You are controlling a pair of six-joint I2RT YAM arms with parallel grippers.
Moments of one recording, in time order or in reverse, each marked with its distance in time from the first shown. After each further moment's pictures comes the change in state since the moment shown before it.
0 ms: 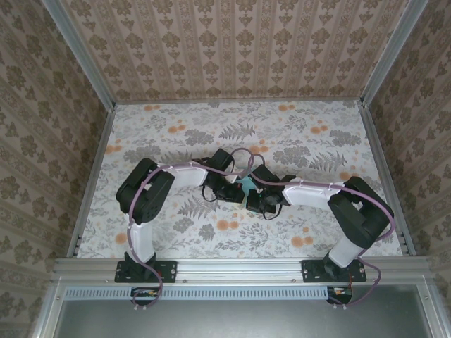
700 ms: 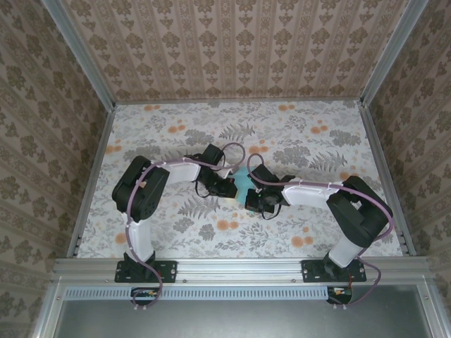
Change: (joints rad) left arm 0.095 -0.005 -0.003 -0.033 0.011 0.060; right arm 0.000 0.007 0.000 0.020 -0.008 0.000
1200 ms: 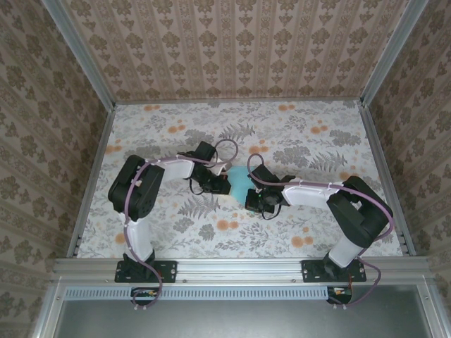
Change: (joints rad) left arm 0.068 -0.010 -0.004 -0.033 -0.016 0.047; right arm 0.000 -0.003 -0.003 0.000 0.000 -0.004
